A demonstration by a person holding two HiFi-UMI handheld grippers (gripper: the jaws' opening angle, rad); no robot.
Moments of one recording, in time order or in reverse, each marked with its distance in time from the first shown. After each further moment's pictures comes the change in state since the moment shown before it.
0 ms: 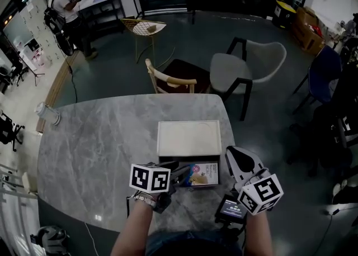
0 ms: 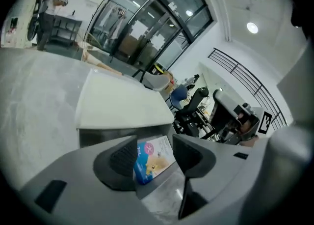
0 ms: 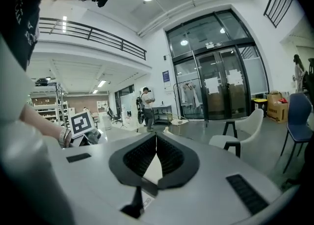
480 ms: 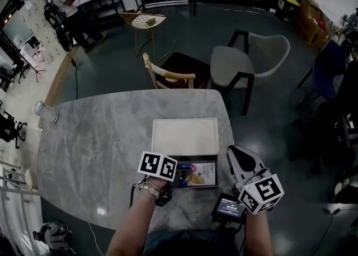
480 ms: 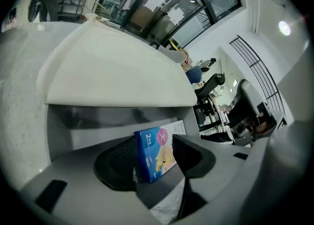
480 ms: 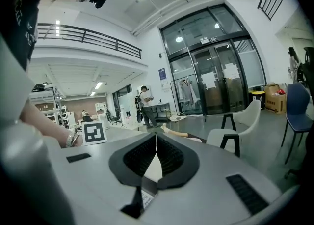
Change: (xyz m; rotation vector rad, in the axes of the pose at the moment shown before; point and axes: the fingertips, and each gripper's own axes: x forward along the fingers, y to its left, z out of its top) left arm 0.050 0.028 -0.040 -0.143 0.292 0.082; right arm 0.001 -0.028 -0.023 0.067 0.025 -0.006
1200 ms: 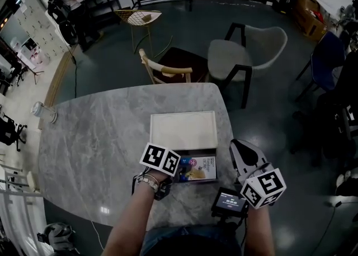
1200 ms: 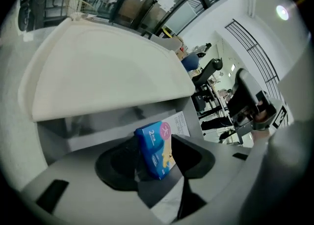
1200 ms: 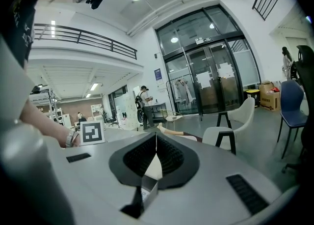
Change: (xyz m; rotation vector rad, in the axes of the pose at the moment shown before) left arm 0.003 -0.005 -0.006 0.119 0.110 0.021; right arm -0.009 -0.011 -0.005 0.045 -0.004 -0.046
